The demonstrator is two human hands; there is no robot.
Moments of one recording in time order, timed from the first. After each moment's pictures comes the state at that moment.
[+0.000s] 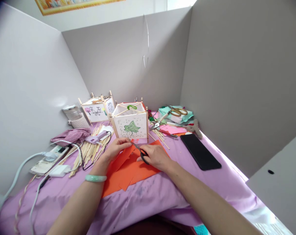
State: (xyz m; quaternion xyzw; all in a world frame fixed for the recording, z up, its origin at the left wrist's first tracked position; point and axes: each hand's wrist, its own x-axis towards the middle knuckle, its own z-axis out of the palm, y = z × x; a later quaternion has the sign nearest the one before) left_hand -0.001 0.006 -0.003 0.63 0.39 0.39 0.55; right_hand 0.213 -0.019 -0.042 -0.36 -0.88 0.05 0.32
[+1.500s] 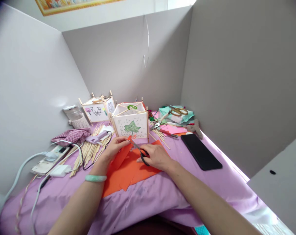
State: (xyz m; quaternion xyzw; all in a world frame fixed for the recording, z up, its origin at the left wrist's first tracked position) left_hand -0.004 0.002 0.002 0.58 0.39 0.41 0.59; right_hand 0.214 -0.025 -0.031 -0.36 -0.87 0.10 0.32
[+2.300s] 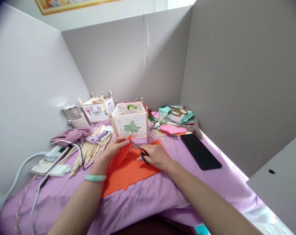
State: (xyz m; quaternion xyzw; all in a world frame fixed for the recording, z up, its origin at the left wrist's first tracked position) left_hand -0.003 0.002 0.000 0.58 0.38 0.41 0.59; right_hand 0.214 -0.020 -0.038 -0.36 -0.88 0.07 0.31
